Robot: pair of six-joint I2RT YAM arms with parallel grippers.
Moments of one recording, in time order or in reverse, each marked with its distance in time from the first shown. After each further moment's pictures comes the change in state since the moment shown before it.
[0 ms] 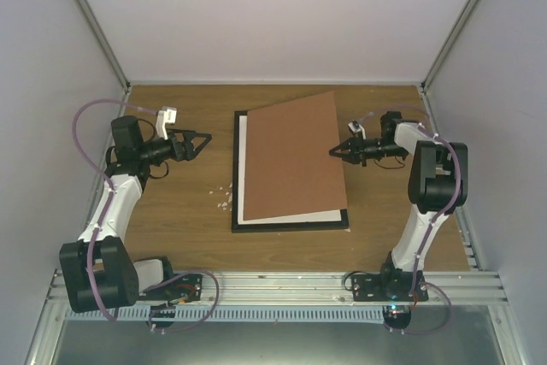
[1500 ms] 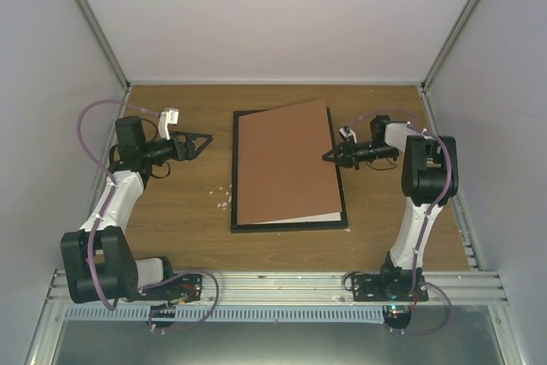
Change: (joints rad) left arm -0.005 0.056 0.000 -0.003 -0.016 0.002; right arm 0.052 0.101 0.028 -0.009 0.000 -0.026
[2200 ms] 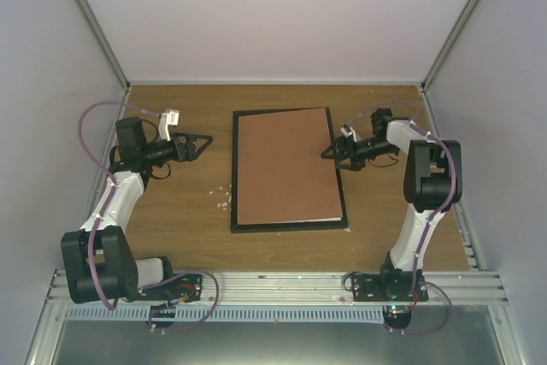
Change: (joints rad) left arm 0.000 0.002 -0.008 0.001 -0.002 0.002; right arm 0.014 -0.052 0.015 0.007 0.241 0.020
